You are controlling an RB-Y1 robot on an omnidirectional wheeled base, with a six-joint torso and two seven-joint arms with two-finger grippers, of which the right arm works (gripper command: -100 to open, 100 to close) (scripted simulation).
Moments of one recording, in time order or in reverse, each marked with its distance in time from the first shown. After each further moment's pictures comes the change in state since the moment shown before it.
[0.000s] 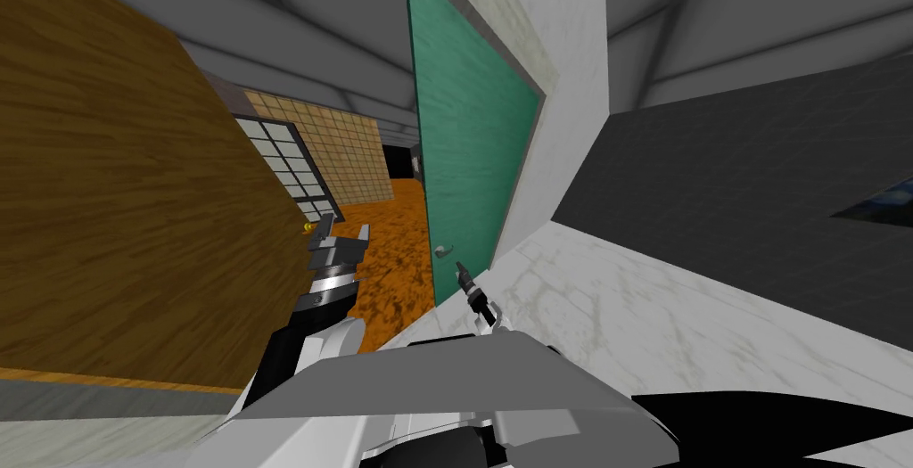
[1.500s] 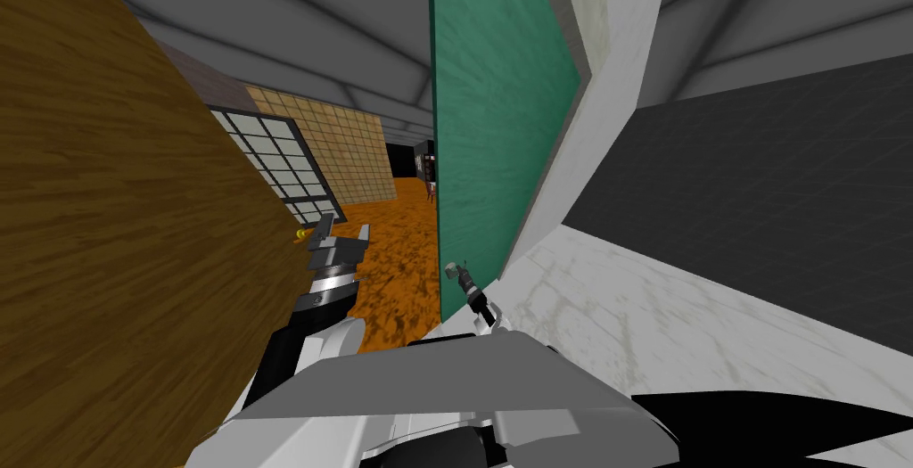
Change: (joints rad) arm -0.003 0.011 -0.014 0.014 -0.019 0.006 0.029
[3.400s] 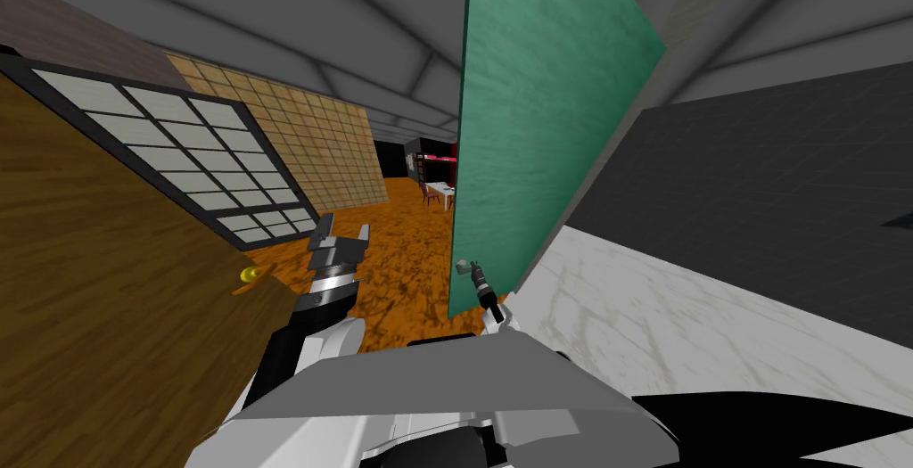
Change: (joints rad) arm 0.010 -0.030 -0.144 -0.016 -0.120 0.044 0.095
